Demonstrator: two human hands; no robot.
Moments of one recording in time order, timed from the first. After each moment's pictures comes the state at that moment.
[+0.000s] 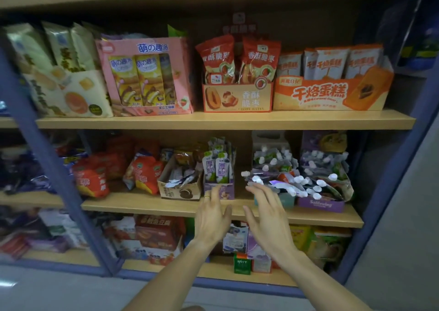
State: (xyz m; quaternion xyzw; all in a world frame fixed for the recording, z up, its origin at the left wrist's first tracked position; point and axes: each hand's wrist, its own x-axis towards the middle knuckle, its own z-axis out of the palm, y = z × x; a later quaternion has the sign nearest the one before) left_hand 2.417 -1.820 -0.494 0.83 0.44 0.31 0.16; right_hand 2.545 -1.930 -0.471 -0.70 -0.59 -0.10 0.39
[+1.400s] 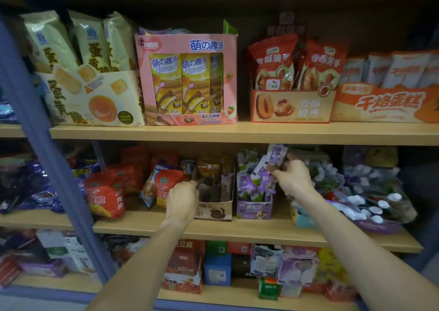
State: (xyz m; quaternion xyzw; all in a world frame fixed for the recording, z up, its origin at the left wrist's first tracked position) left_hand 2.301 -1.653 -0.446 0.82 0.48 0.31 0.02; right_hand 2.546 -1.778 -0.383 -0.76 -0.39 0.12 0.51
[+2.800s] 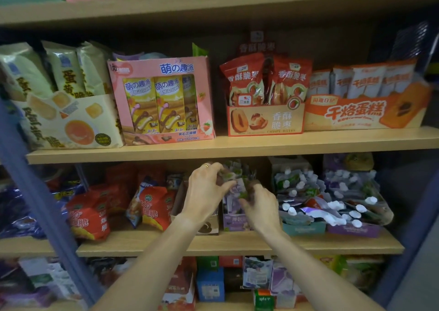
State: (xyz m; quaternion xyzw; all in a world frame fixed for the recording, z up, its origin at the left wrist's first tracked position) left_hand 2.374 -1.707 -0.364 0.86 0.30 0.41 0.09; right_hand 2.513 -1.781 -0.432 -0.79 -0.47 -0.04 0.39
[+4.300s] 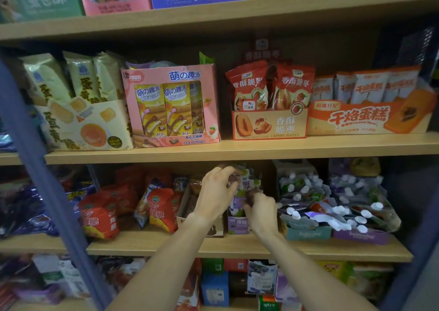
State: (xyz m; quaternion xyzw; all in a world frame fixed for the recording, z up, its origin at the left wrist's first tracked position) left_hand 2.390 -1.701 -0.376 0.86 0.28 0.41 0.10; right_hand 2.505 -1.770 -0.434 -0.83 -0.44 -0.04 0.35
